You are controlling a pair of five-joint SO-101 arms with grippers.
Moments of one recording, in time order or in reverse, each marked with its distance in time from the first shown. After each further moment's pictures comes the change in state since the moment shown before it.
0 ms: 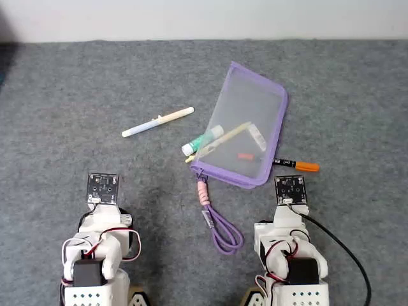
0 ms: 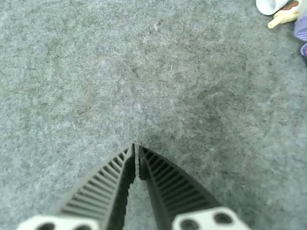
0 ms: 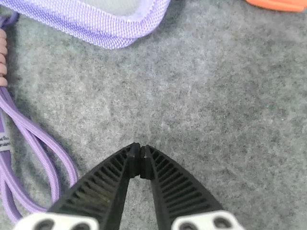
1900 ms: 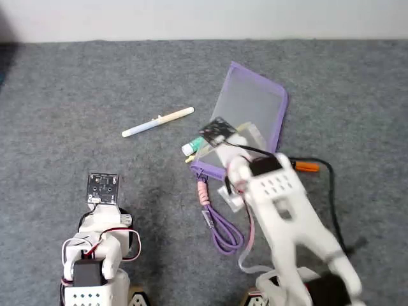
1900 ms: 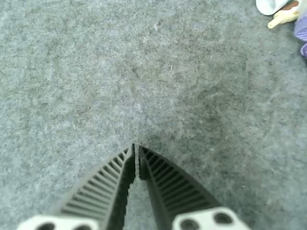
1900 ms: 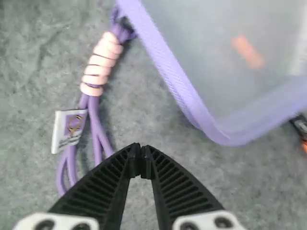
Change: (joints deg) left arm 0.0 0.0 0.0 0.0 0.0; right arm -17.5 85.0 -57.9 -5.9 19.9
